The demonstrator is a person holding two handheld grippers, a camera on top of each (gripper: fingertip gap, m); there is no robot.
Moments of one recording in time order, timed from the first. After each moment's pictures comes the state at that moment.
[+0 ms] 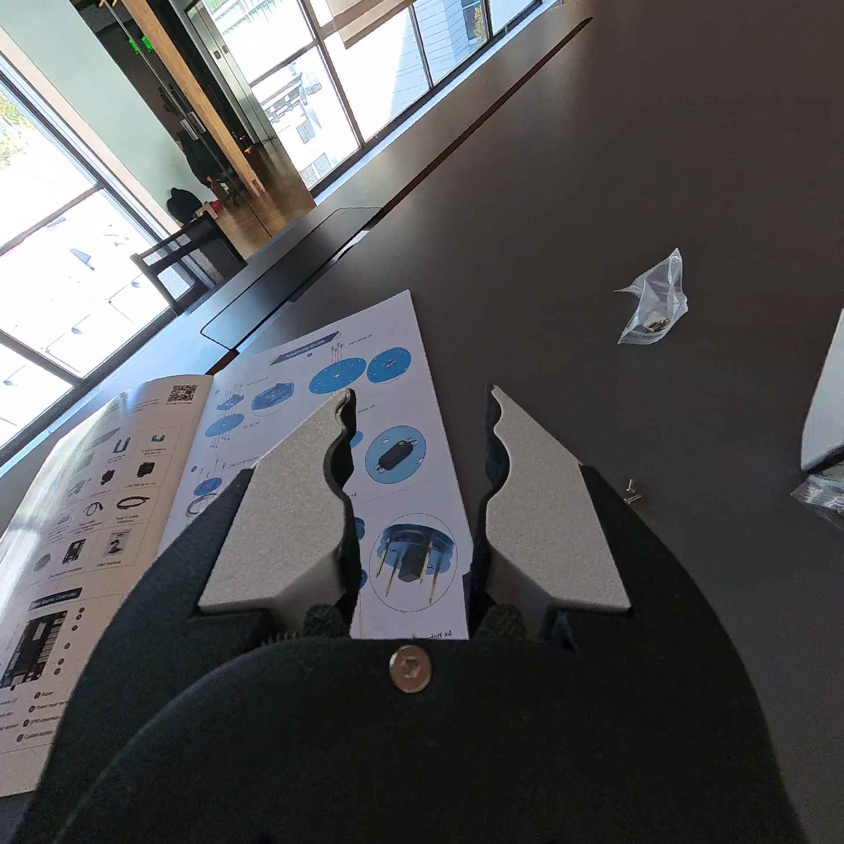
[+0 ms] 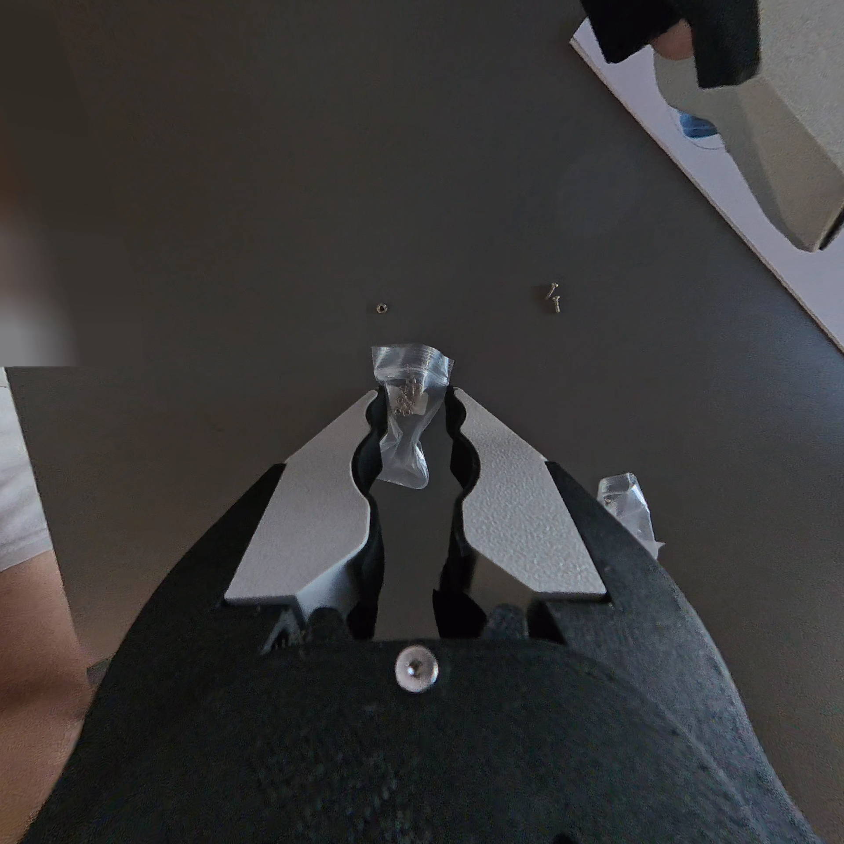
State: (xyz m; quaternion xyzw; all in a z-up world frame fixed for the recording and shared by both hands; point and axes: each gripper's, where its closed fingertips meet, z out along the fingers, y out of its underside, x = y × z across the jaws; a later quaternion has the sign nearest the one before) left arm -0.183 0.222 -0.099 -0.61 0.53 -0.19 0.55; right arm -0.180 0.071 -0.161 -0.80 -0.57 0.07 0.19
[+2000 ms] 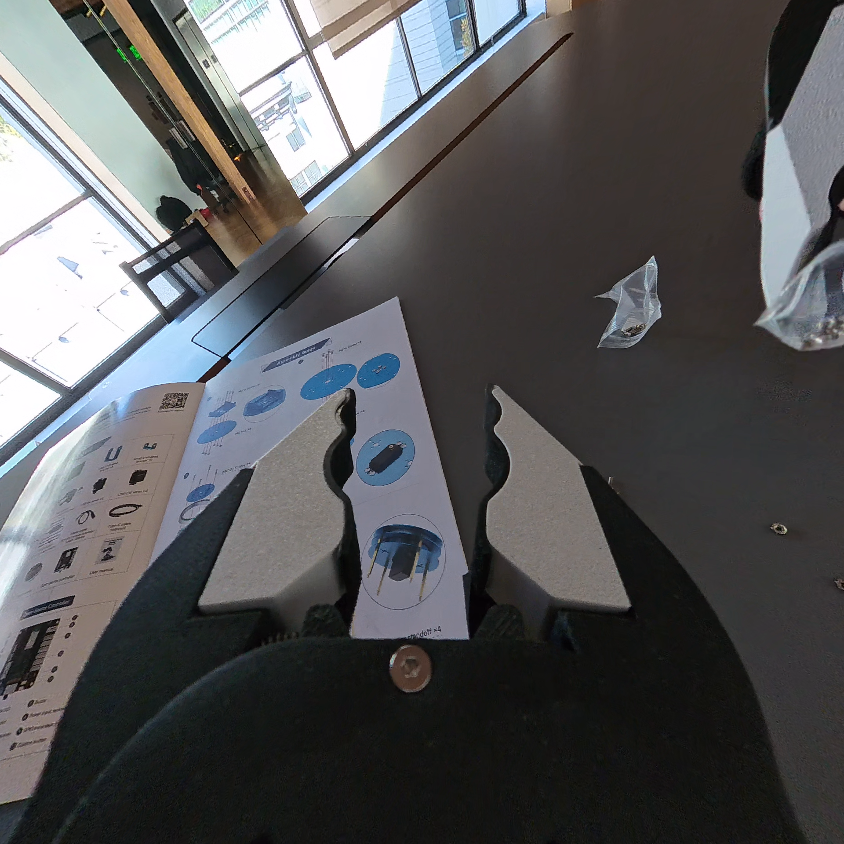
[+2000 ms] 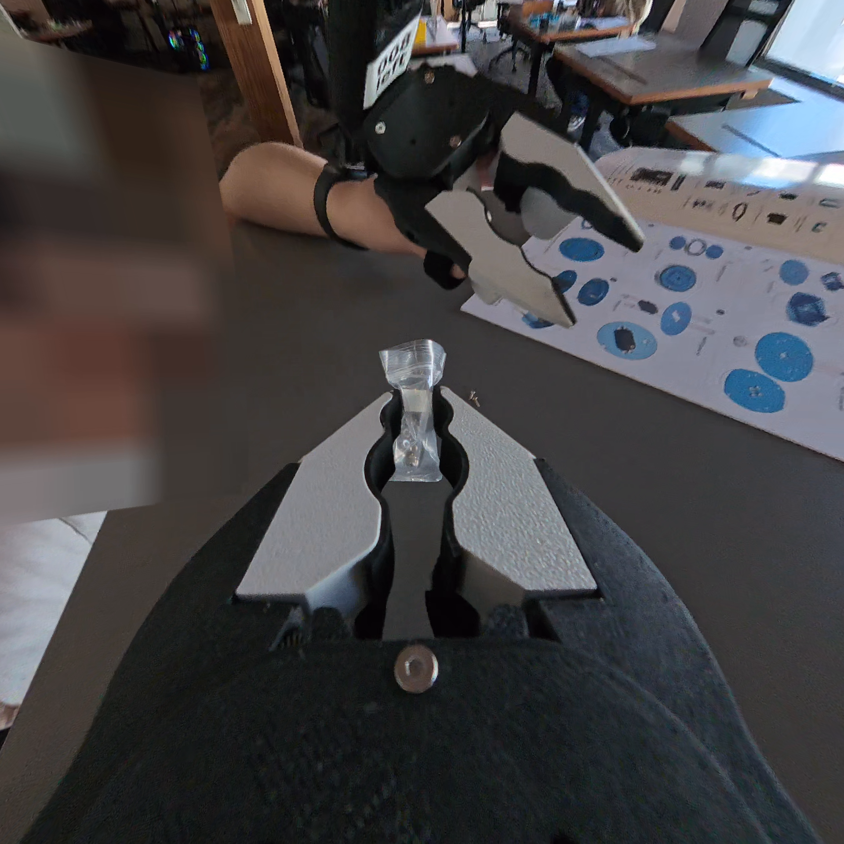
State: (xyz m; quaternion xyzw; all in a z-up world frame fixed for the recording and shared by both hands) left arm -0.183 0.213 -0.095 -0.61 0.54 -0.20 0.55; right arm -0.166 0.093 -0.091 -0.70 -0.45 0.34 0.45
